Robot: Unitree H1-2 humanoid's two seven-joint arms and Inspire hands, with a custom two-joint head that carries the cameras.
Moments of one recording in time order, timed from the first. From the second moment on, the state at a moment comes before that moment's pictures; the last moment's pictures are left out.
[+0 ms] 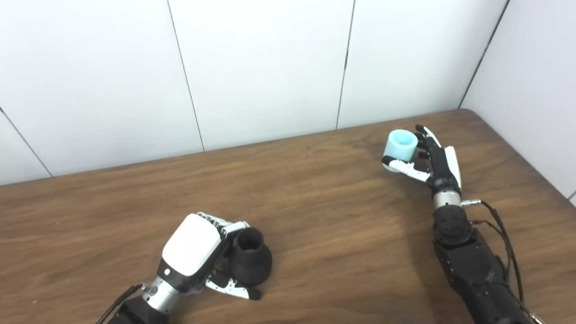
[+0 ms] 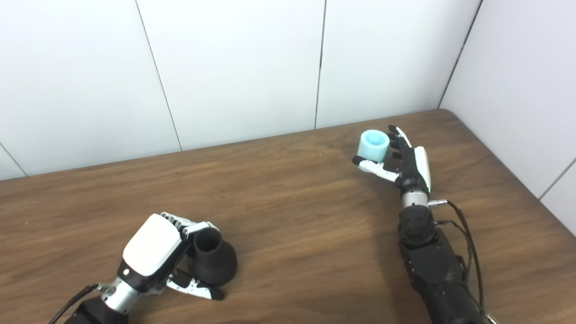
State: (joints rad) left arm -0.36 0.33 -0.56 0.30 1.06 -0.45 0.43; right arm -0.36 -0.36 -0.19 0.49 -0.17 -0.05 -0.31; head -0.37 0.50
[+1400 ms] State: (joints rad) left arm -0.36 0.33 -0.56 0.30 1.05 -0.45 0.43; right arm -0.42 -0.36 -0.09 0.56 -0.28 -0.05 -0.36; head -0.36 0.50
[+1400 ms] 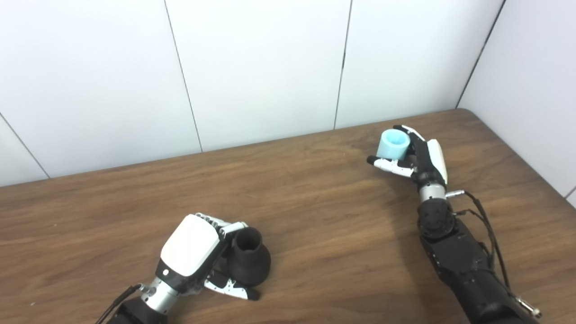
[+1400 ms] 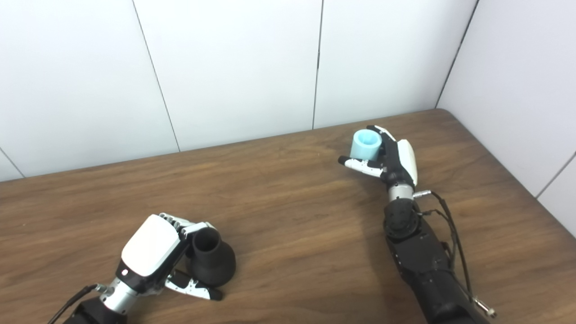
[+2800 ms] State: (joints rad) left arm -0.36 0.33 -0.56 0.30 1.05 -0.45 0.43; right arm -0.37 -0.31 -0.10 0.44 -0.23 -0.01 -0.36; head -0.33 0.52
